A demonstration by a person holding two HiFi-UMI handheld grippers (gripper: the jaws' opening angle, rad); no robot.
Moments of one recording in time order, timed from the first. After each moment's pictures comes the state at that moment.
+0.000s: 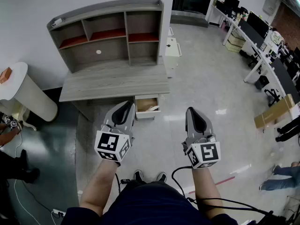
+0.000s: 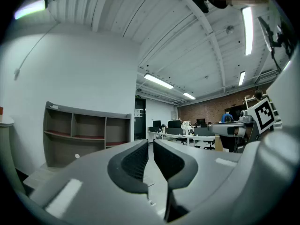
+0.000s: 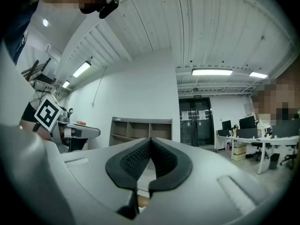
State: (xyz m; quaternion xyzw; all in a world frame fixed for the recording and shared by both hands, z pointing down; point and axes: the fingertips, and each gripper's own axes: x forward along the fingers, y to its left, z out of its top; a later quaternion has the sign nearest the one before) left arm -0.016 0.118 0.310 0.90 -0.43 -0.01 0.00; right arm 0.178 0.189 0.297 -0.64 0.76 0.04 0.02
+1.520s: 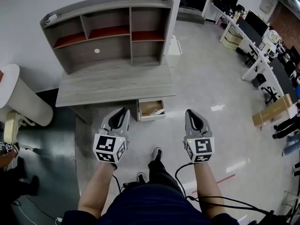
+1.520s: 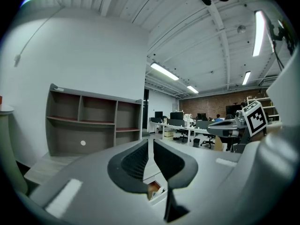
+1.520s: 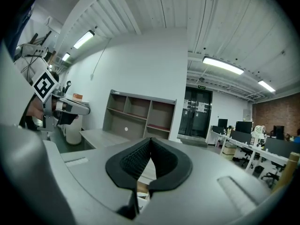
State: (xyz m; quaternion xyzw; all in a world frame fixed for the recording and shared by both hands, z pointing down) left arm -0.090 0.037 0.391 0.90 -0.43 0.03 0.05; right arm 0.142 0.099 0.389 -0.66 0.74 0.03 -0.13
